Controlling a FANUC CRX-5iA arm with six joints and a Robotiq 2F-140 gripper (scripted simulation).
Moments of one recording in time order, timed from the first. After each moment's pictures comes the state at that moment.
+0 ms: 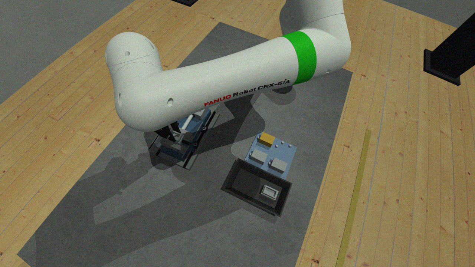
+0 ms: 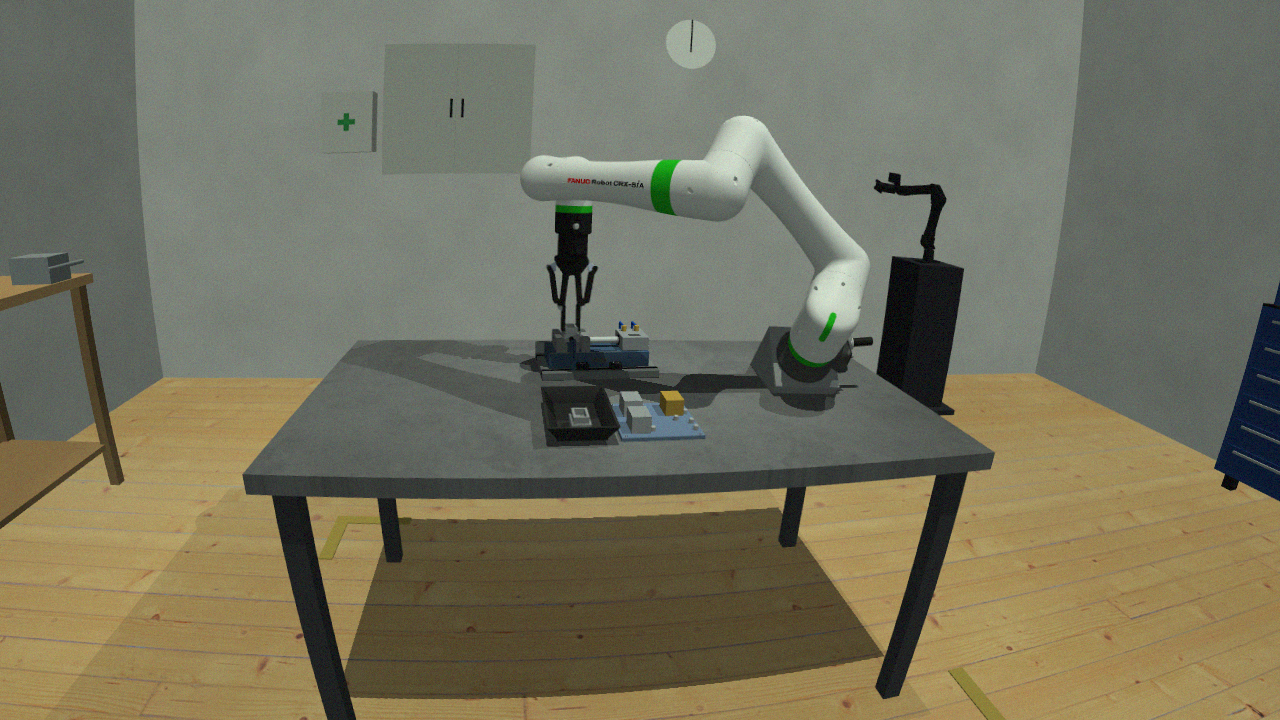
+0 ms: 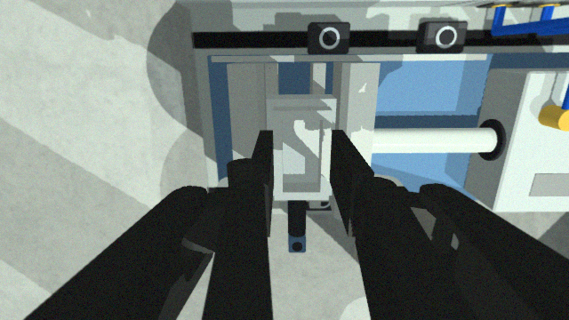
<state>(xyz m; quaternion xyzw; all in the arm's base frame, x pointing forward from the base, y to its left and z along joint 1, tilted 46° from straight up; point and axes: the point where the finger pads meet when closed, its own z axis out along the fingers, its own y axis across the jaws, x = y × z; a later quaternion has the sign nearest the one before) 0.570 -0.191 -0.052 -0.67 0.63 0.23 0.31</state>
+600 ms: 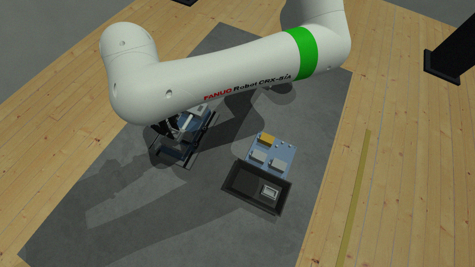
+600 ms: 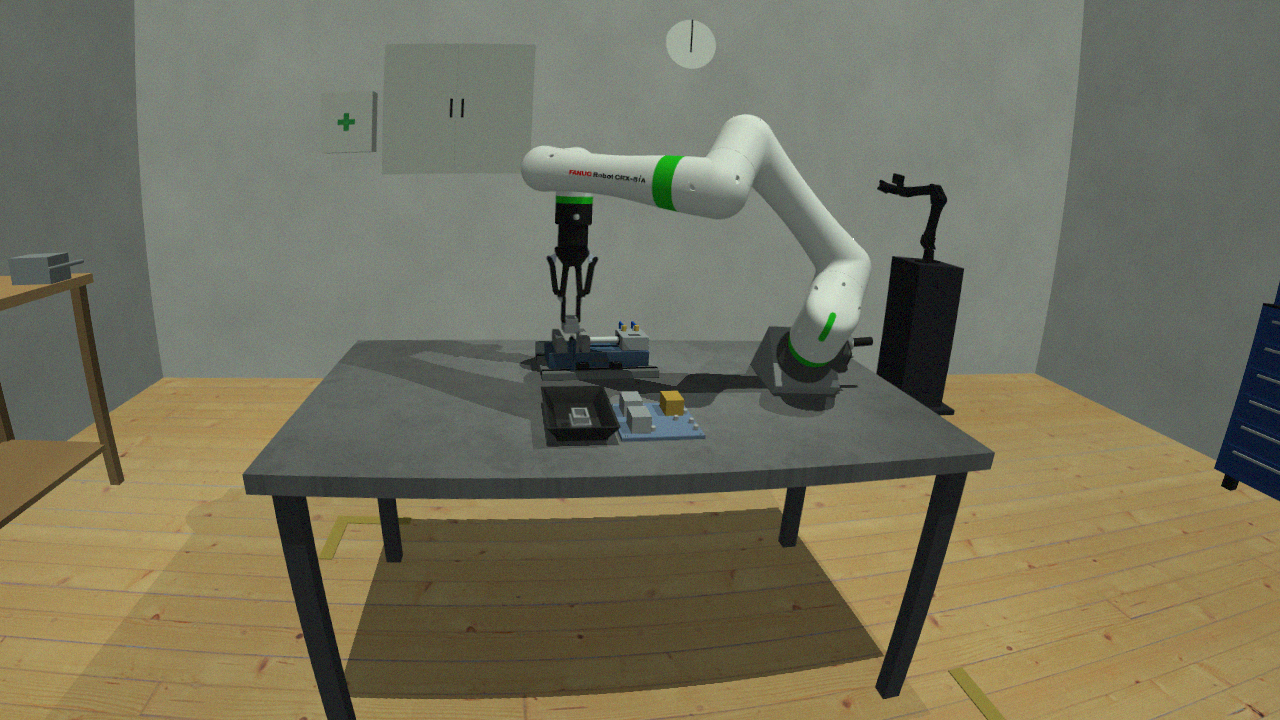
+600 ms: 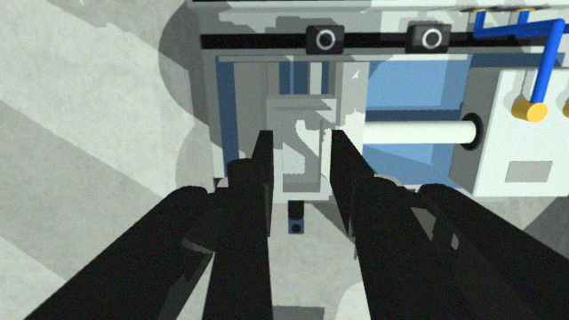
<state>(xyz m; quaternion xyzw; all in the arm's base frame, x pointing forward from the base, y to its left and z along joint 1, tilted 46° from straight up) 0.568 -0.207 -0.036 -0.67 0.63 0.23 0.31</state>
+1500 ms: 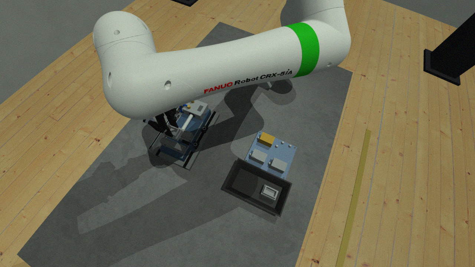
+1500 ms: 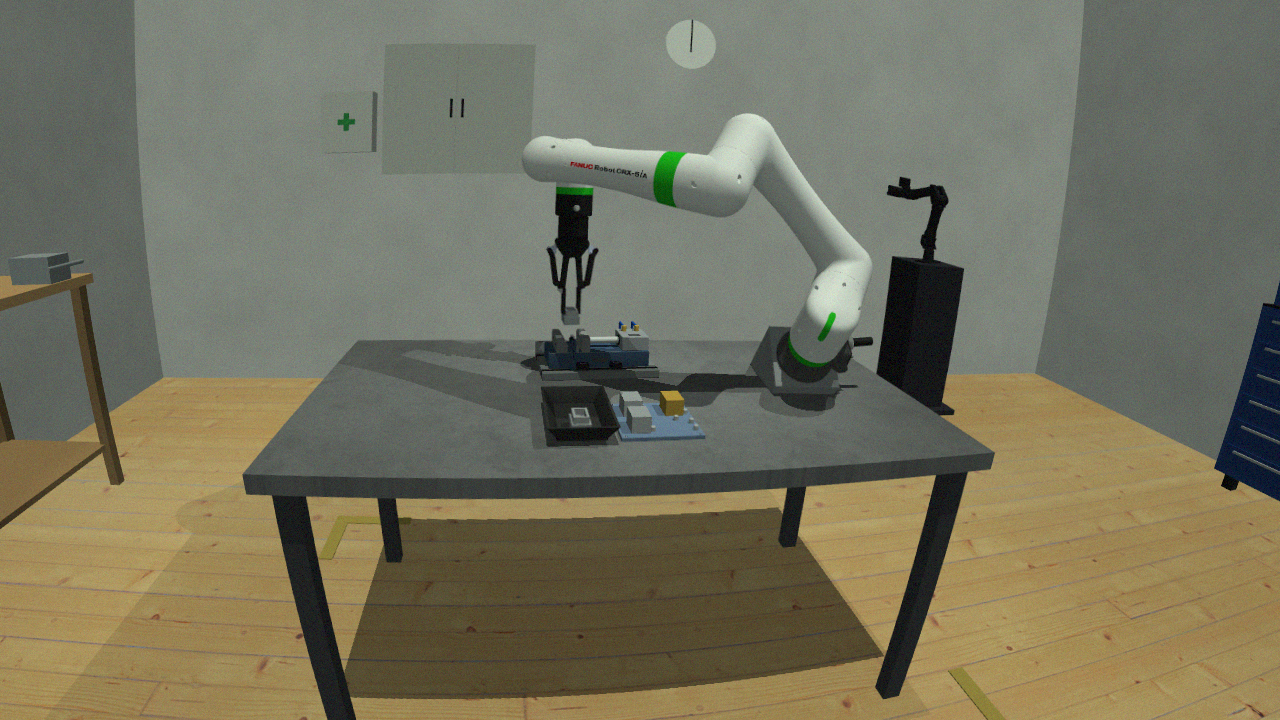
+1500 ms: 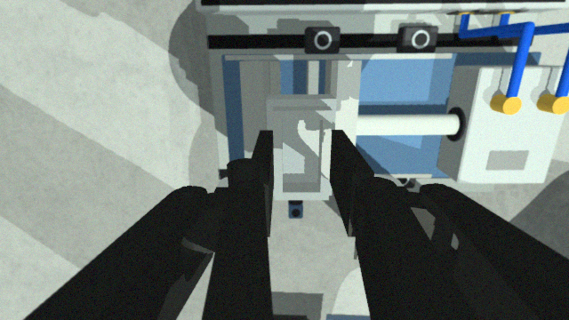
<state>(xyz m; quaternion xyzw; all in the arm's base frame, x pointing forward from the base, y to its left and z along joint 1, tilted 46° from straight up) 0.566 -0.222 -0.020 -0.67 0.63 0.23 0.31</state>
